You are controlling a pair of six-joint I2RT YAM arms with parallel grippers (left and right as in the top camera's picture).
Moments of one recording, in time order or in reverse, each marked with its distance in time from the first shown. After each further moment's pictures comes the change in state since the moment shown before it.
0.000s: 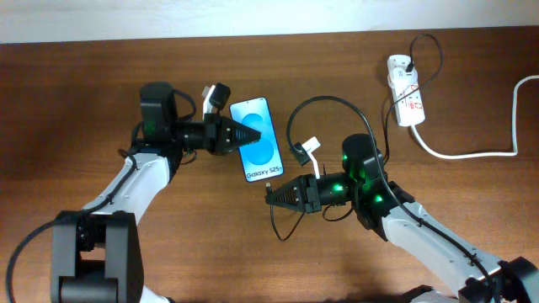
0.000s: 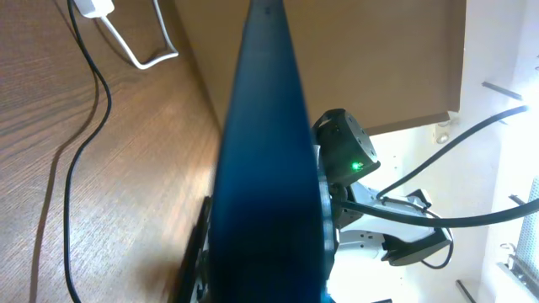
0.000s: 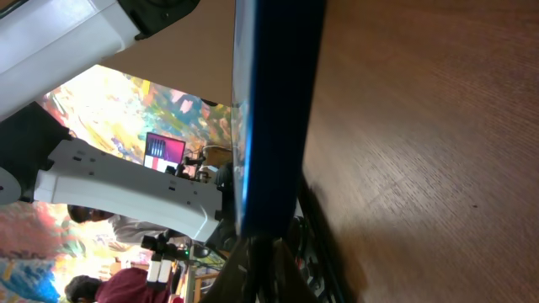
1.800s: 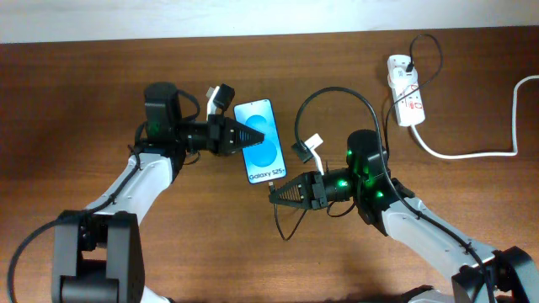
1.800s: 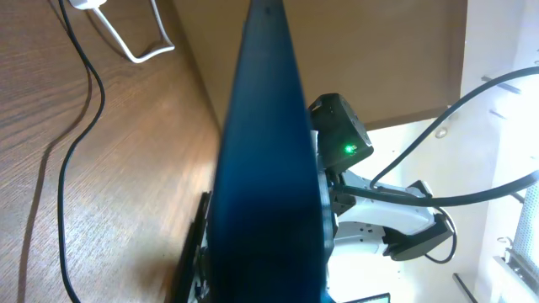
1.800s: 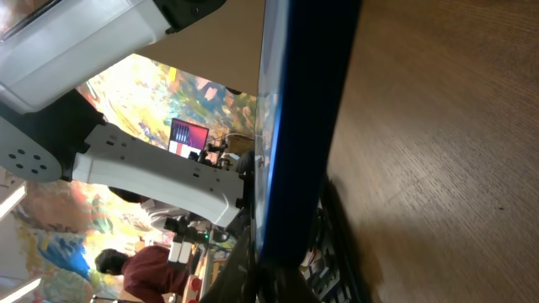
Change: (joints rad) left arm -0.019 0.000 0.000 0.000 0.000 0.000; right arm -0.042 0.047 0.001 0.097 -0.129 0.037
